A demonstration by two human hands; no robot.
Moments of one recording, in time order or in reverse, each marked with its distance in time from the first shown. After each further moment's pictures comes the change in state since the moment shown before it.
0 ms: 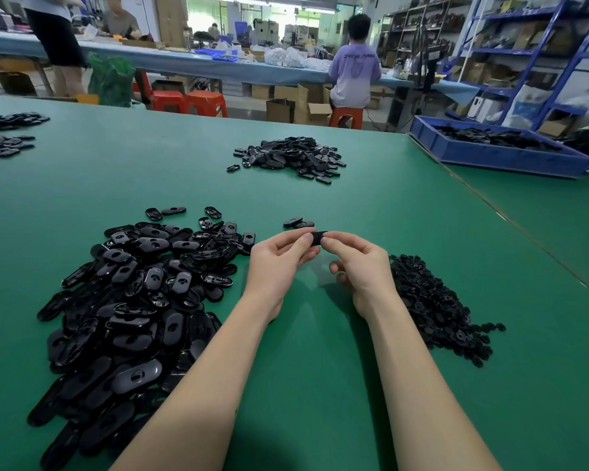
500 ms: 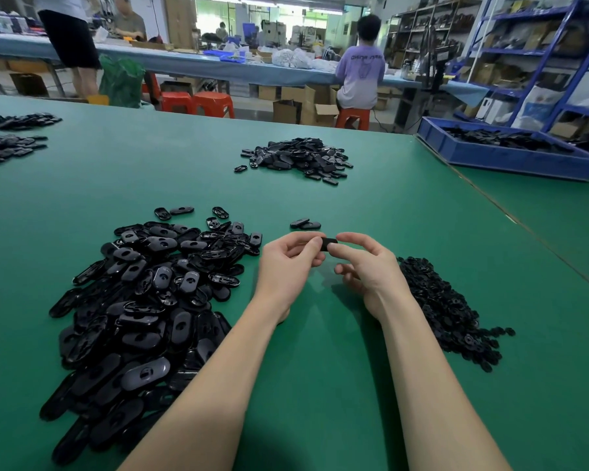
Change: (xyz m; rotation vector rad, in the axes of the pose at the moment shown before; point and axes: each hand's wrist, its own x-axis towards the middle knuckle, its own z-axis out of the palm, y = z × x) left_hand -0.003 -0.002 0.000 0.234 0.015 0.087; right_hand -0.001 -0.006 -0.006 -0.003 -0.035 0.091
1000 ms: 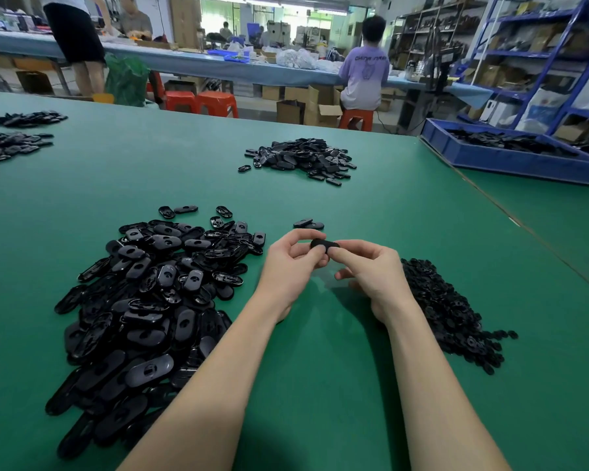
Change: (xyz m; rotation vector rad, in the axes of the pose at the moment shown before) left_hand 0.001 0.002 -0.004 -0.015 -0.075 -0.077; right_hand -0.007 0.001 -0.001 -0.163 -0.030 -0.112
